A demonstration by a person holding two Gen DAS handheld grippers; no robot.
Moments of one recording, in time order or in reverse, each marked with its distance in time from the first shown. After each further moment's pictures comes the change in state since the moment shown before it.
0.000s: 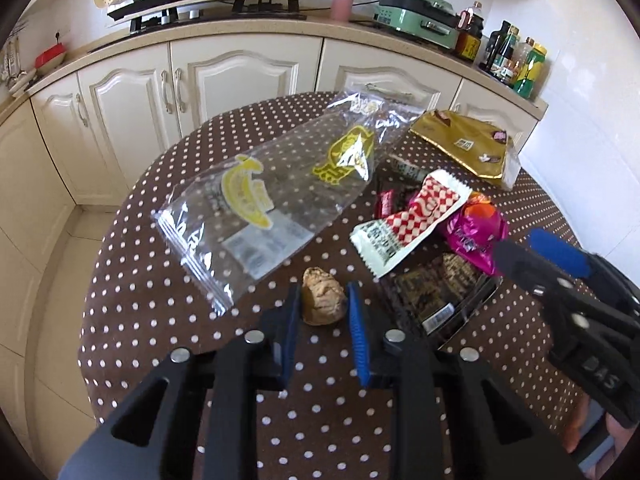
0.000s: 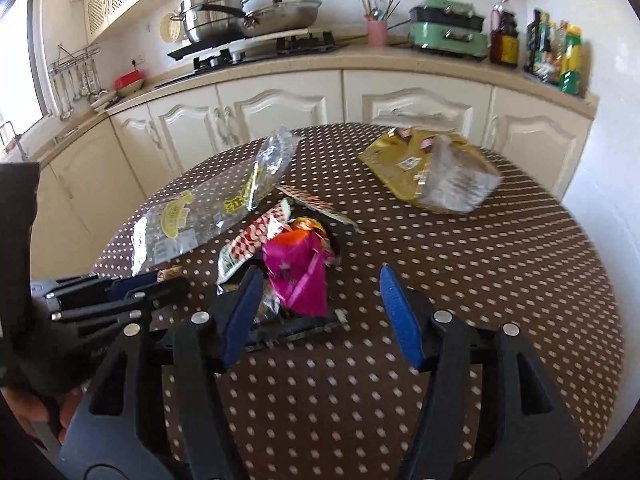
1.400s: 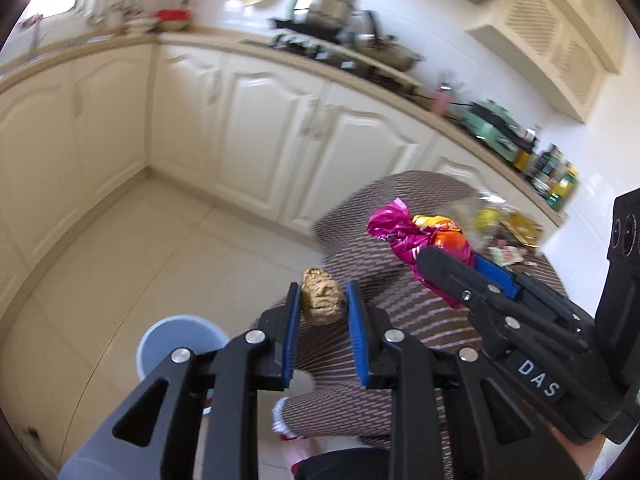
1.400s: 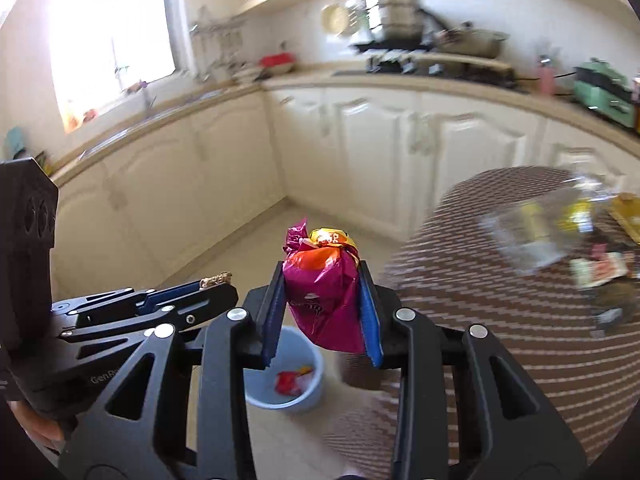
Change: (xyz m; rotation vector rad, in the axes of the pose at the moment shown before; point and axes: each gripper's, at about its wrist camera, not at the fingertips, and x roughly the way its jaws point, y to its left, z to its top) left arm -0.168 0.247 -0.143 -0.348 -0.216 0.047; right arm -0.030 0.302 -0.050 -0.265 -0.045 0.373
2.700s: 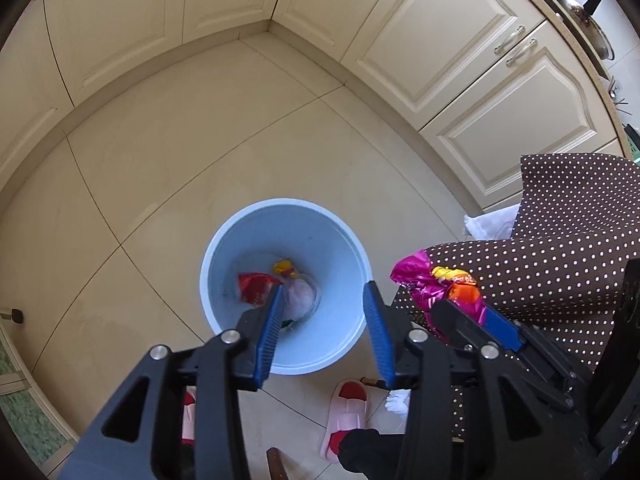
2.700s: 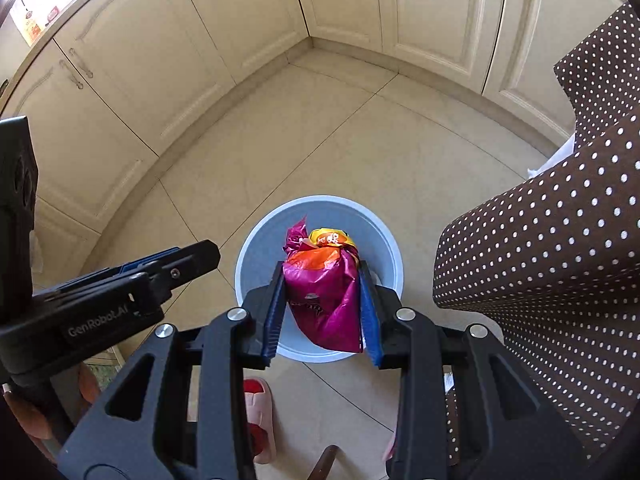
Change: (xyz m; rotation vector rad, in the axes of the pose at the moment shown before) left arm 0.172 0.238 -0.094 -0.356 0.333 0.215; right arm 0.292 0.068 -0.143 0.033 0.507 0.057
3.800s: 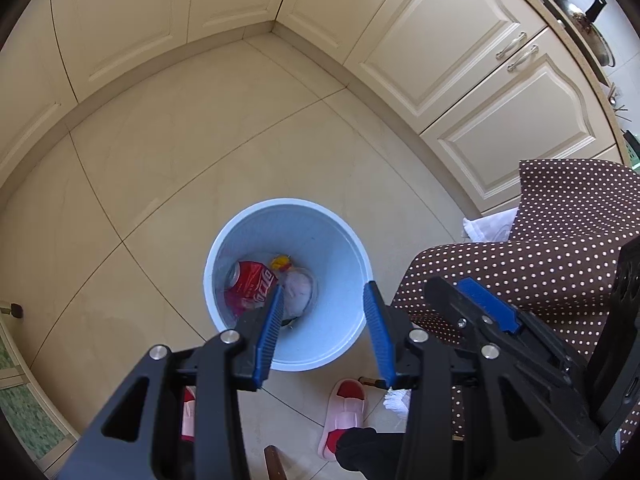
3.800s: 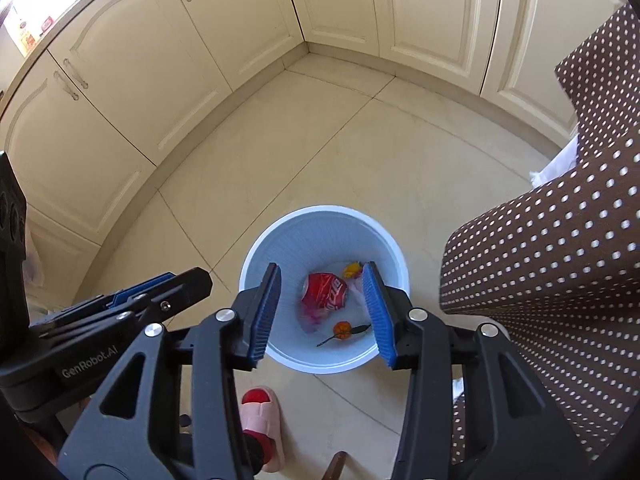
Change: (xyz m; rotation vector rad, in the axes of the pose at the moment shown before) left arm -0.010 0.000 -0.002 -0.013 -0.009 -0.009; right arm 0.011 0.003 0.014 0.023 -0.026 -0.014
